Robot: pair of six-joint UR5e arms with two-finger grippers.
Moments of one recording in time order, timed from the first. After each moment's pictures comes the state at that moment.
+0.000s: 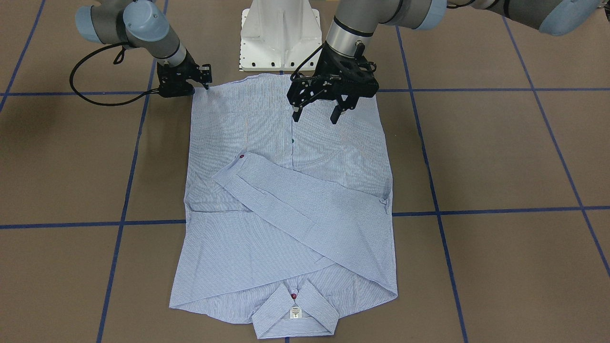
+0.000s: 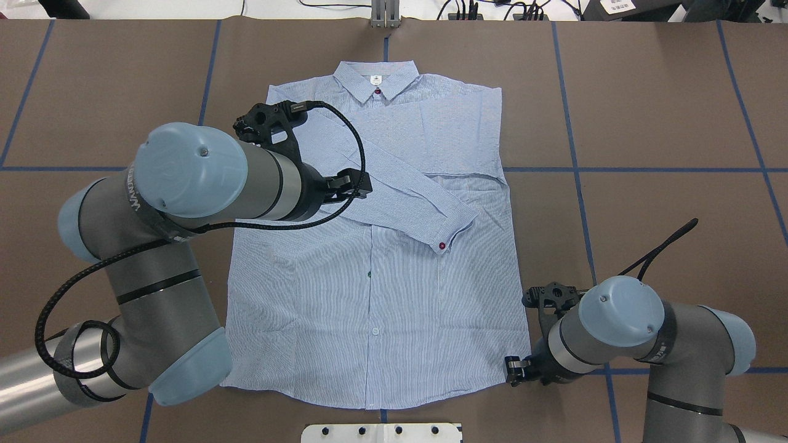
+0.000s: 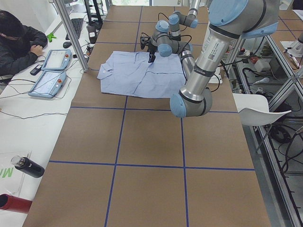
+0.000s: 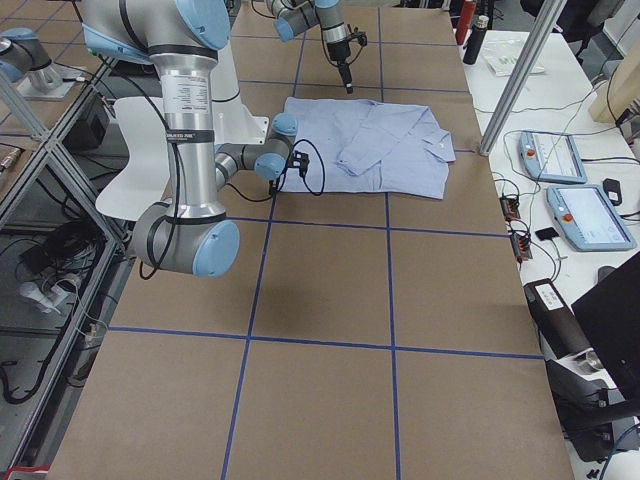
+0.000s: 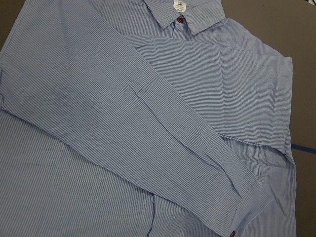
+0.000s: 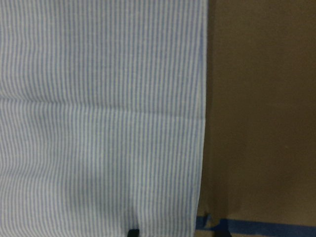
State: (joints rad) left arm -0.53 -2.17 -1.93 -1.74 -1.72 -1.48; right arm 0.29 -1.48 1.97 -1.27 2.02 1.34
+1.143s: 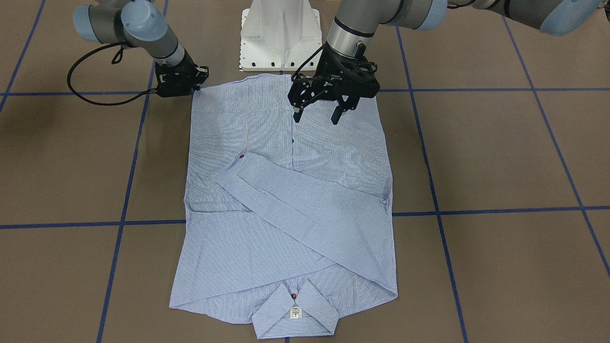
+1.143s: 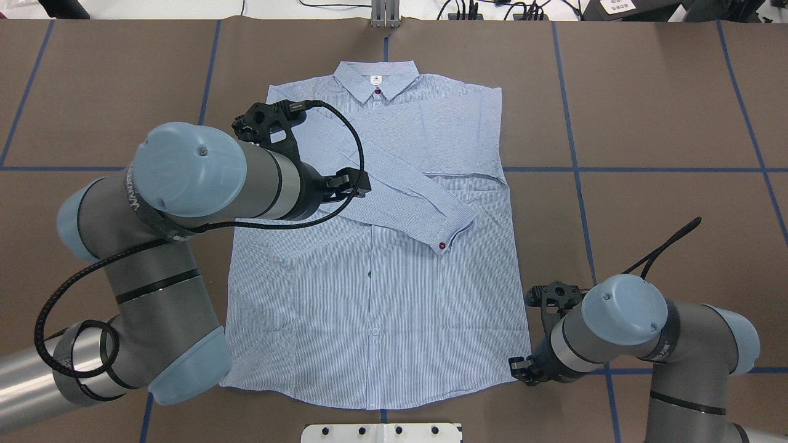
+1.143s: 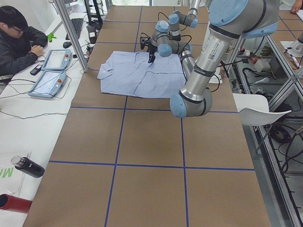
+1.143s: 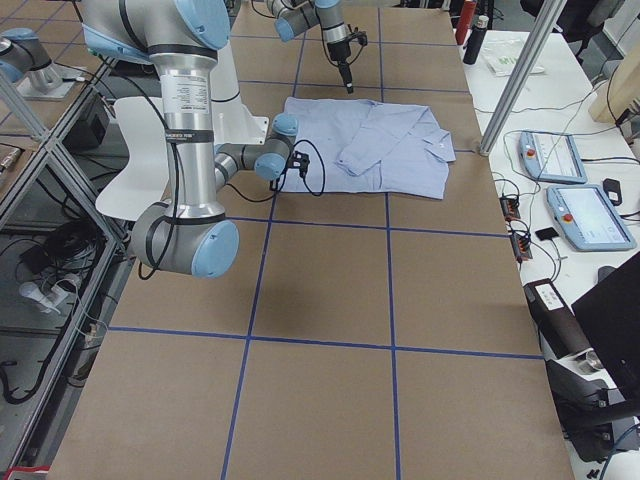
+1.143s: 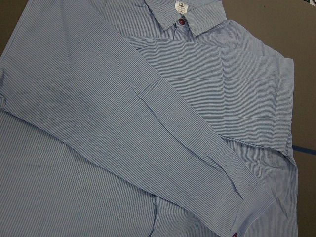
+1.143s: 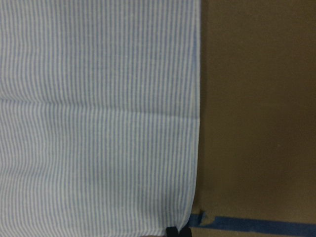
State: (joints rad) left arm -0.53 -2.17 -1.93 -1.74 -1.72 -1.48; right arm 0.30 -1.49 1.98 -1.27 2.02 1.34
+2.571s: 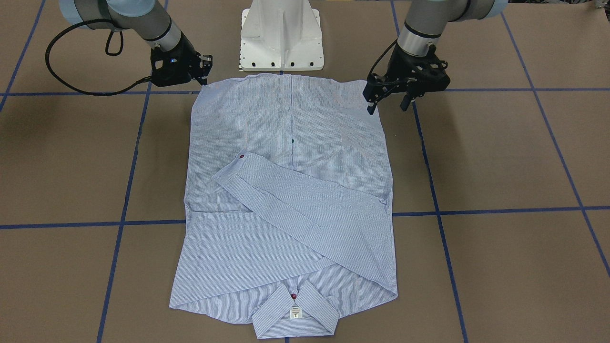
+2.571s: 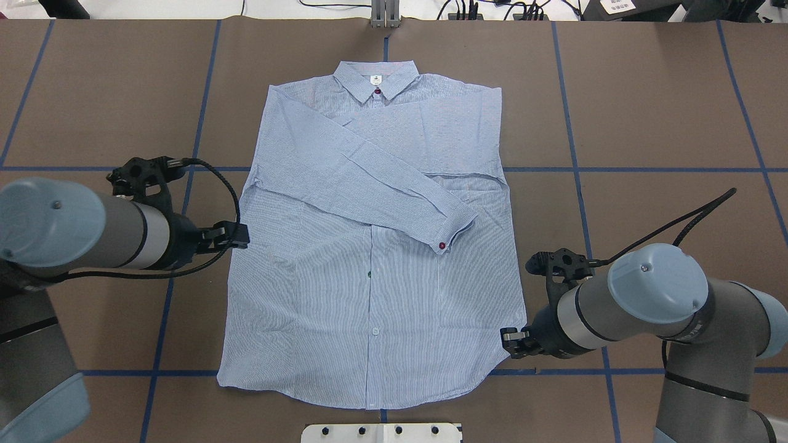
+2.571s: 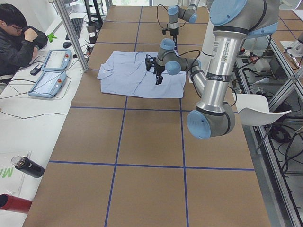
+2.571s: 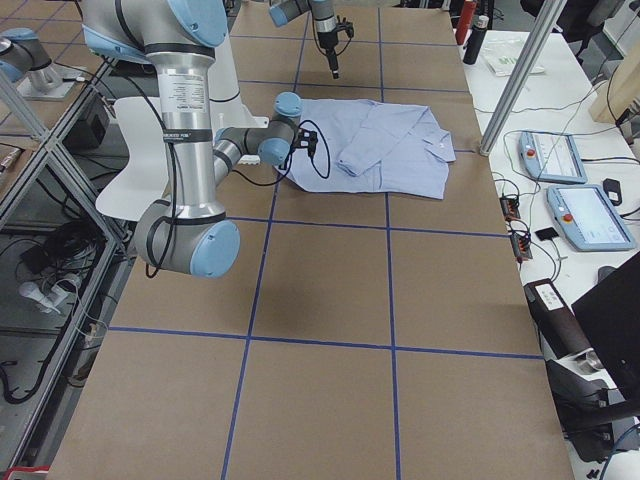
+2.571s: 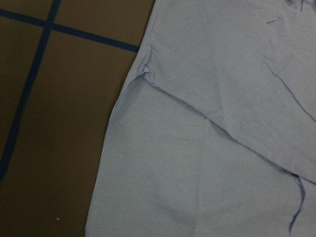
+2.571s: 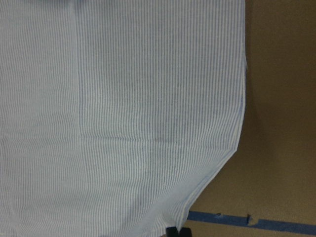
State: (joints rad) left arm -0.54 -1.72 -2.14 -1.78 -1.78 -1.44; right arm 0.38 -1.47 2.09 -1.26 2.02 1.37
